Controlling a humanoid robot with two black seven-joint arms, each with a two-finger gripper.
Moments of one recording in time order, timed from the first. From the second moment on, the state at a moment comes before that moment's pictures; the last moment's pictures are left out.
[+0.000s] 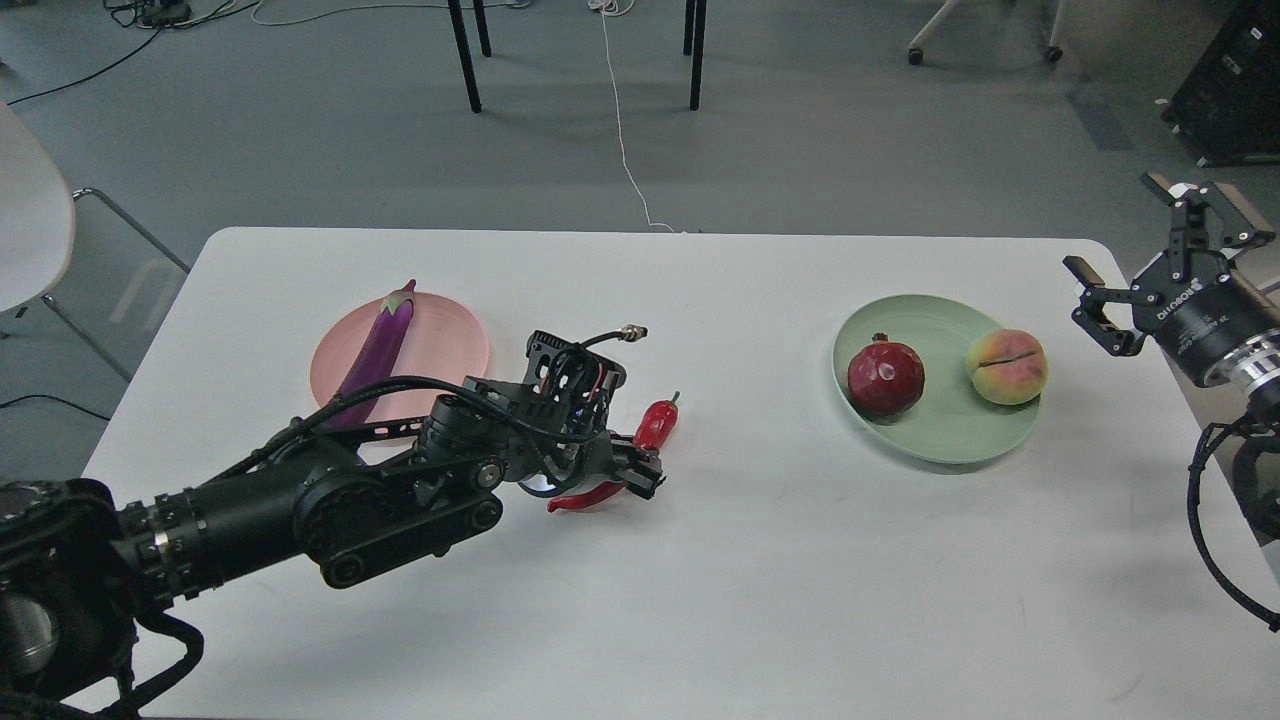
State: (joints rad) left arm -0.87 0.20 -0.29 -1.19 1.66 -0.49 0.29; right arm 0.67 -0.79 0.34 0.88 0.14 0.49 0.49
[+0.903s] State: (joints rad) left arm -0.99 0.52 -0.26 -1.08 1.66 -0.49 0.12; right arm 0.67 -0.79 0.34 0.88 0.13 0.49 0.49
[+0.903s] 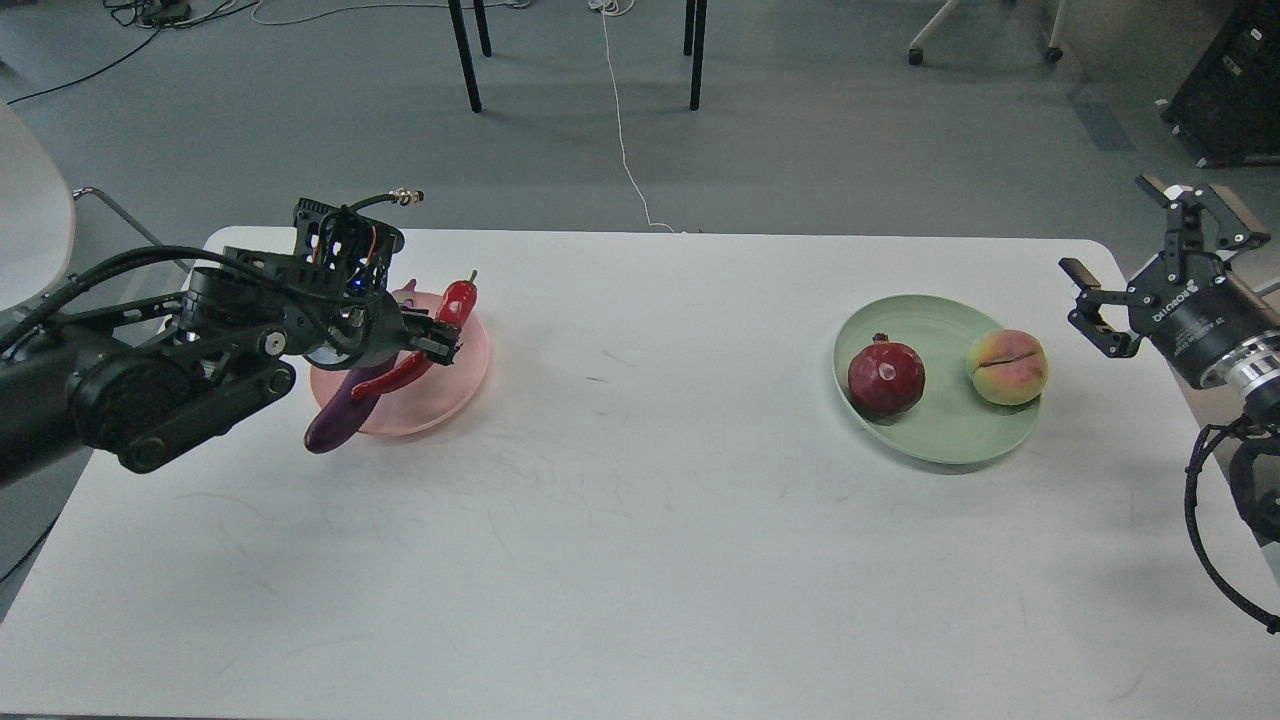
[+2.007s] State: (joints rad) left arm -0.58 0.47 -0.89 -1.21 0.54 -0.27 -0.26; right arm 0.73 -0.74 0.35 1.05 0.13 0.23 0.49
